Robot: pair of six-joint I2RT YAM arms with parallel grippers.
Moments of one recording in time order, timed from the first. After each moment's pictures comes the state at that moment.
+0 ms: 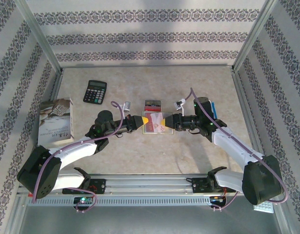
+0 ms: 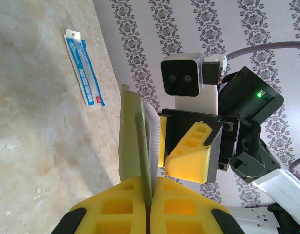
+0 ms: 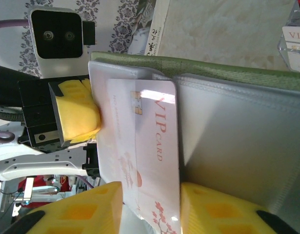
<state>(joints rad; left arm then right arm) -0.55 1.26 0.50 0.66 0.63 -1.15 0.33 1.18 0.69 -0.12 -1.01 0.67</state>
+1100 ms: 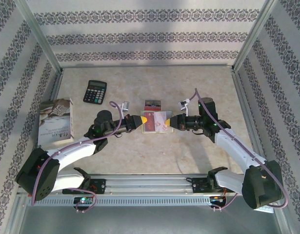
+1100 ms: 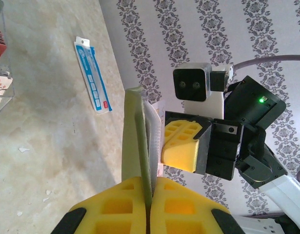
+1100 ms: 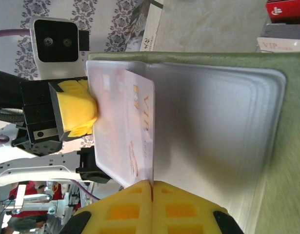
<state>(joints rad) -0.53 1.23 0.50 0.61 0.61 -1.13 0.26 1.14 0.68 -0.19 -1.01 0.61</state>
